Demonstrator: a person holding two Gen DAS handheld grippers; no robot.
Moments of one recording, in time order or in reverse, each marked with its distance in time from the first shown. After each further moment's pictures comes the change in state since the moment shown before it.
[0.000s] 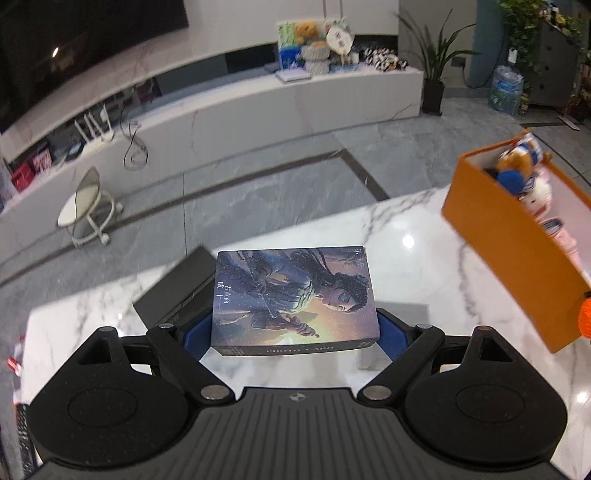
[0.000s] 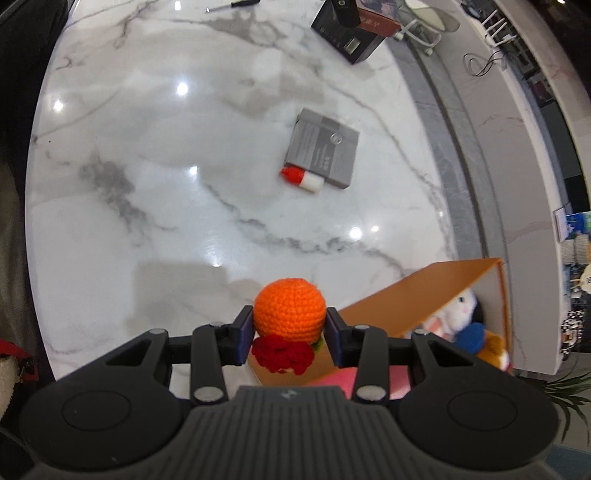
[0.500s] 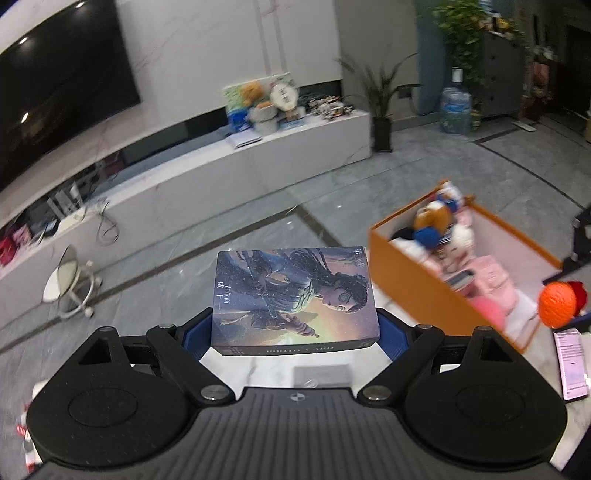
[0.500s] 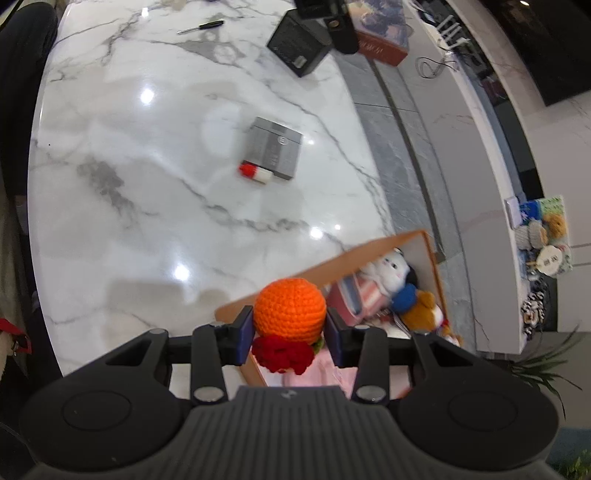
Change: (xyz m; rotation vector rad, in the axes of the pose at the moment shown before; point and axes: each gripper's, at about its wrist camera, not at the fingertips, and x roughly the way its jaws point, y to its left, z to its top) left arm -0.068 -0.084 0.051 0.140 -0.157 -0.073; right arm -0.077 -0.014 -0.038 0.047 -0.013 -0.126
